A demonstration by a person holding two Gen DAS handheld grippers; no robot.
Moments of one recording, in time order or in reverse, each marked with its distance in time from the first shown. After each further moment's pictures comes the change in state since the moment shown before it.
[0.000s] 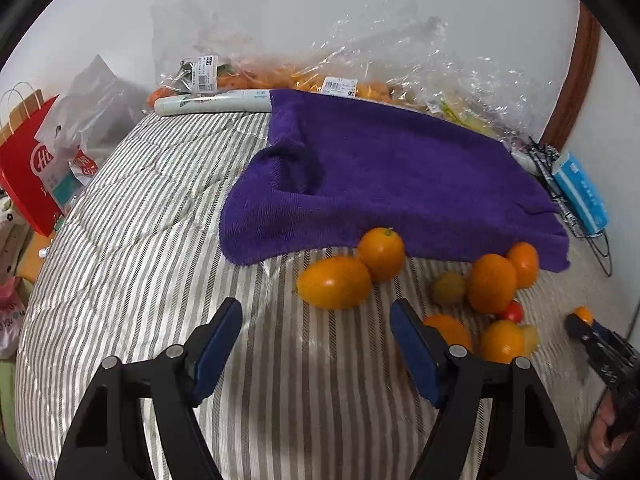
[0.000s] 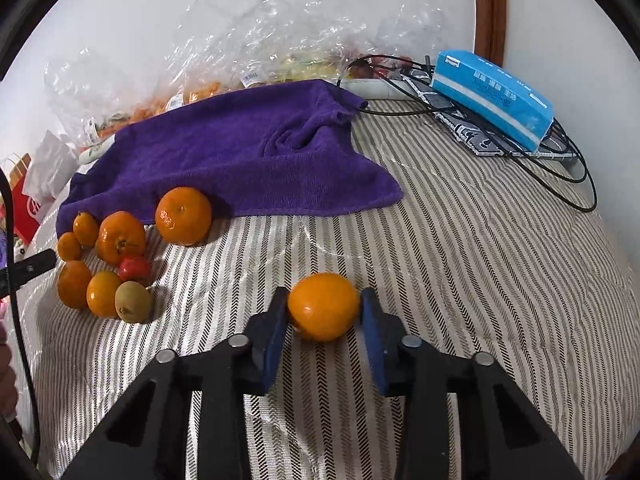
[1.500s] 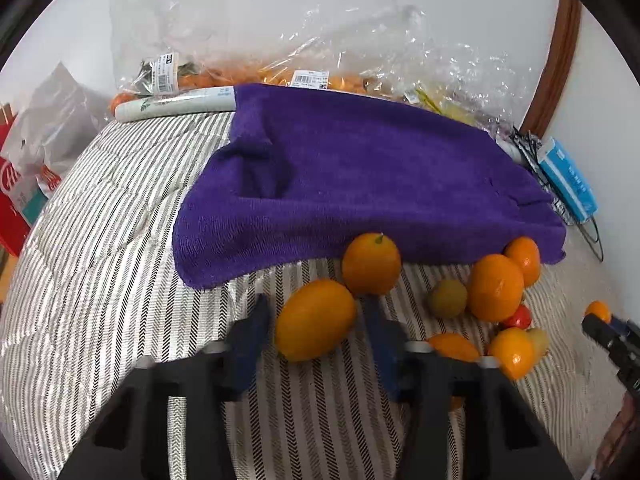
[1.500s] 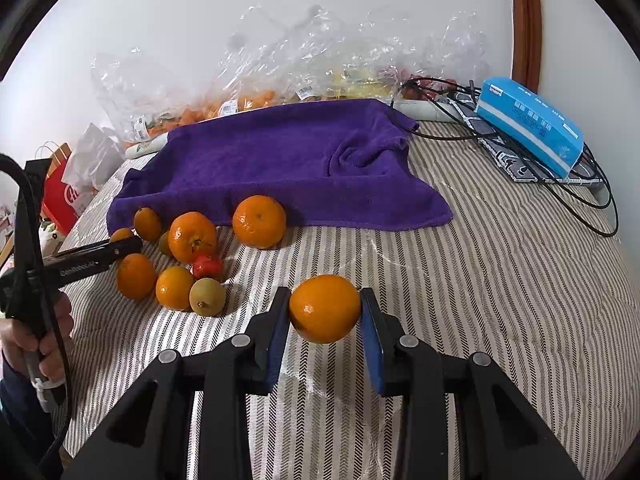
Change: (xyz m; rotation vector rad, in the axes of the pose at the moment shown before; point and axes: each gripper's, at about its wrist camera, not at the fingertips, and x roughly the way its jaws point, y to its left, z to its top) left arm 0.021 -0.011 0.003 0.073 -0.005 -0.085; right arm -0.026 0.025 0.002 -0.068 -0.029 0.116
